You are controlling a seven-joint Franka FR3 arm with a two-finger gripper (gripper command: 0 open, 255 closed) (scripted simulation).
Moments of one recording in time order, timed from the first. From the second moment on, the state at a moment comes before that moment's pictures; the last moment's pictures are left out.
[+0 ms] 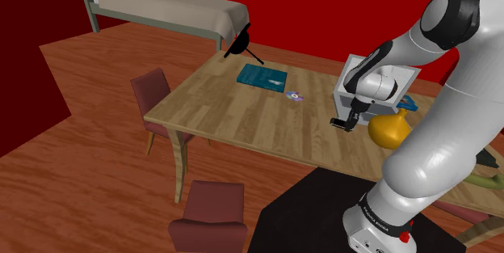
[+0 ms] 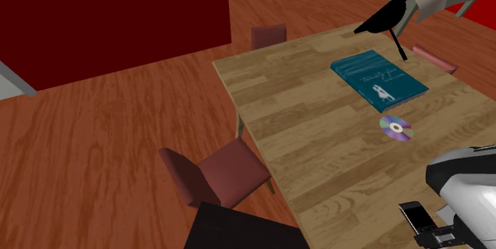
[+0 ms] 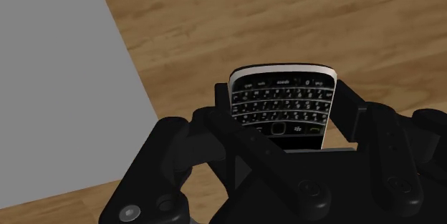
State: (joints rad) arm -0.27 0.13 -0.60 -2.51 0.16 2.60 -1.43
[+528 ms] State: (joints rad) arm -0.26 0.08 -0.62 -2.51 0.11 2.56 -1.39
